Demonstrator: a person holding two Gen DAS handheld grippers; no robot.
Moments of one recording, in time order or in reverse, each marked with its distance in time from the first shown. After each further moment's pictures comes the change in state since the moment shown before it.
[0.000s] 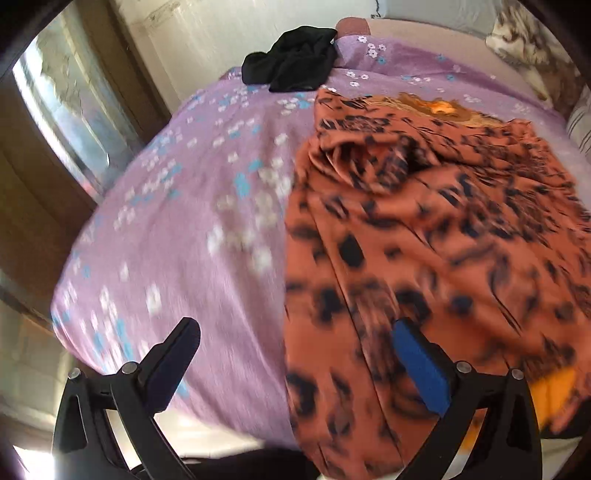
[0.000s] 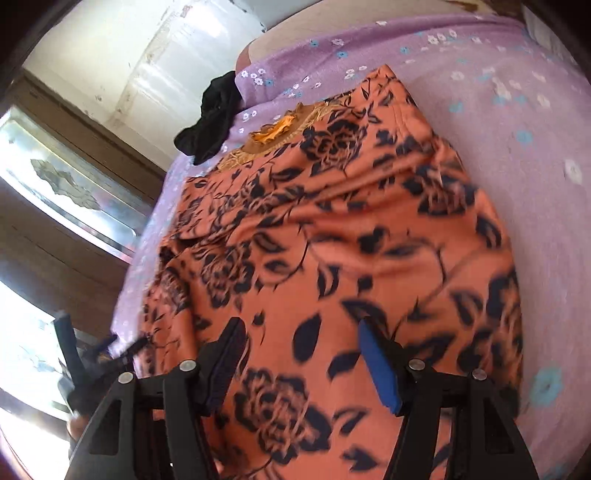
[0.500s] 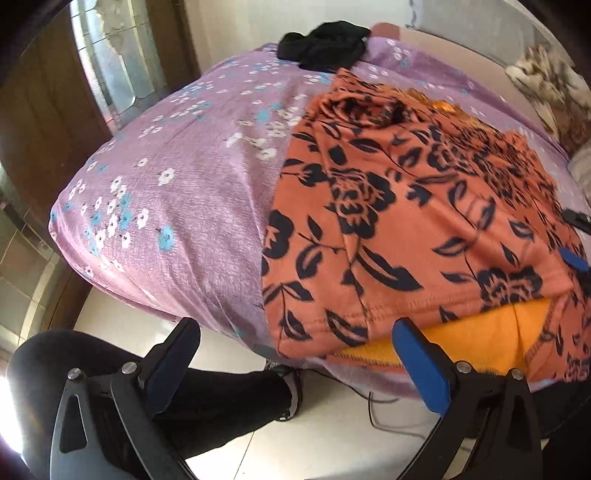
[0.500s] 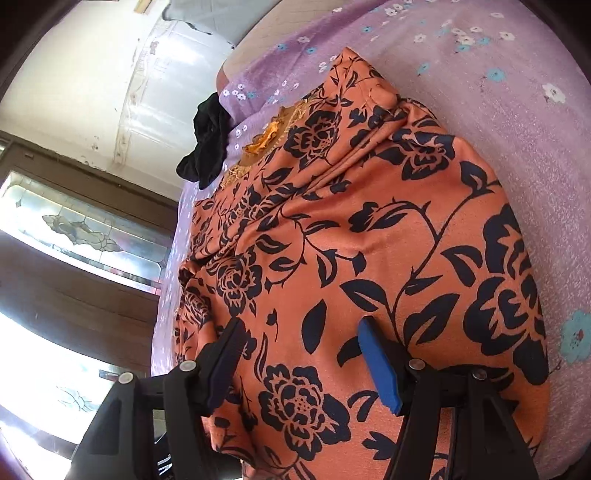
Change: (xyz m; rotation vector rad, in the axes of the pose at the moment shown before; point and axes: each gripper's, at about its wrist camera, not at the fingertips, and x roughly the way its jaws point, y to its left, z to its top) left arm -0.024 -0.013 -0.072 -0.185 0.018 -0.010; right arm 0.004 -0.018 -0.002 0.177 -0.019 0.107
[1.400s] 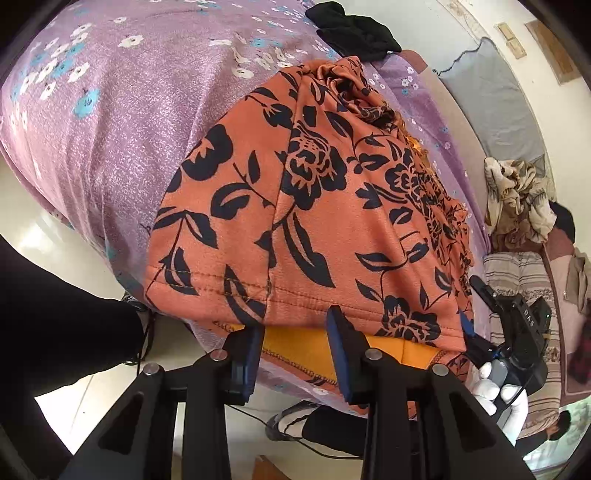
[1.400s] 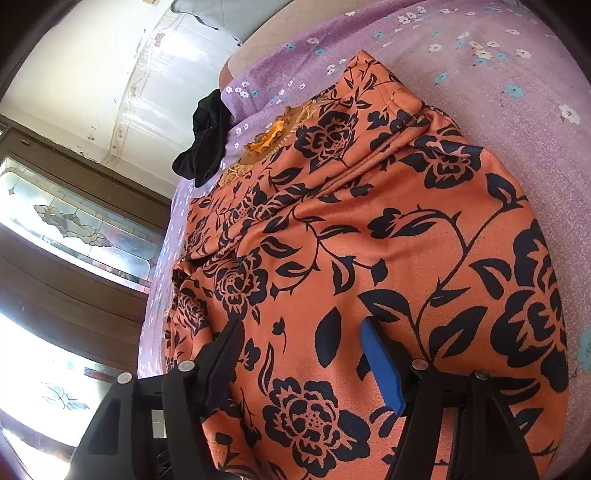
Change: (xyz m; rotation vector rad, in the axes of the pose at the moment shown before) left arm 0.030 0.023 -0.013 -0.448 0.166 -0.544; right arm 0.014 0.015 0.003 -0.051 -0.020 -0.045
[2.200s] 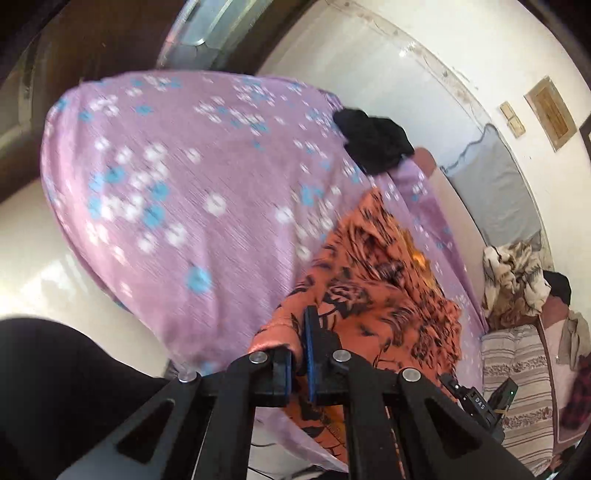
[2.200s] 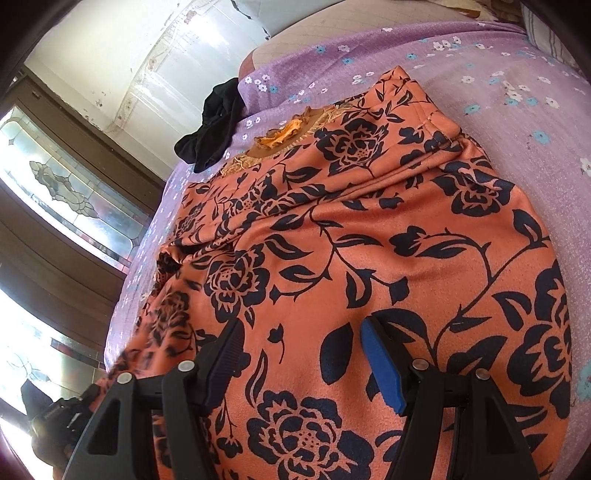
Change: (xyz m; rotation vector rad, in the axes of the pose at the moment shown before) left arm -0.128 0.055 0.073 -0.060 -0.318 0.046; right arm 0.013 0.019 -0.001 -0.137 -0.028 -0.078
